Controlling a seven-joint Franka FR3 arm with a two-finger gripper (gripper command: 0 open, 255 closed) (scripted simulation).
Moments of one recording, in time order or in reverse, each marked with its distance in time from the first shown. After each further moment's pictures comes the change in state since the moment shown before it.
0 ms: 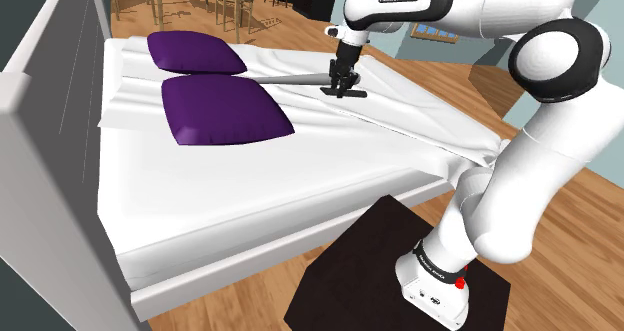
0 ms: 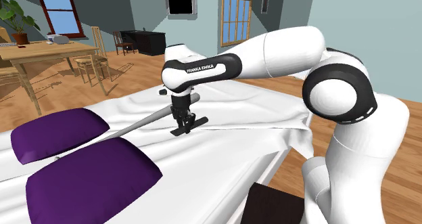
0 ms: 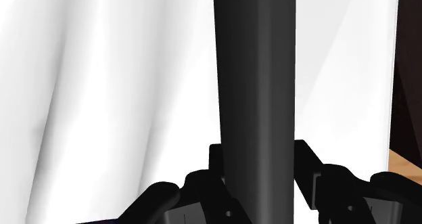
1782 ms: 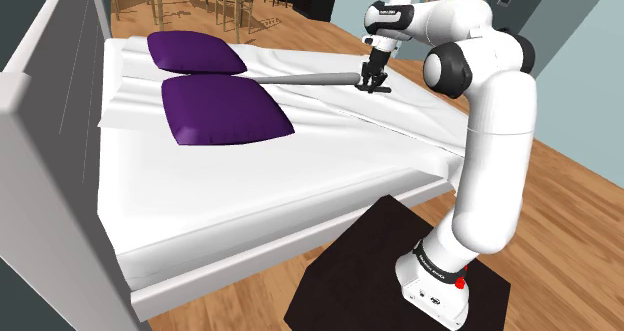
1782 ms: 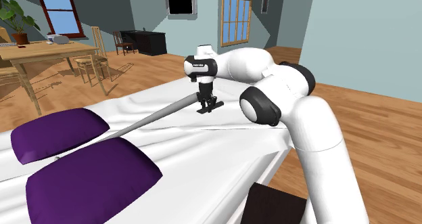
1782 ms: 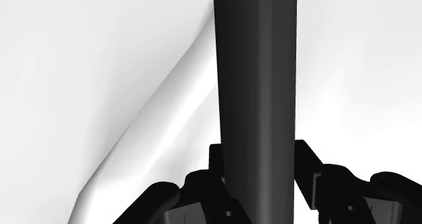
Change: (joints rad) arm -0.444 0.463 -0.099 0.439 0.282 -0.084 -0.541
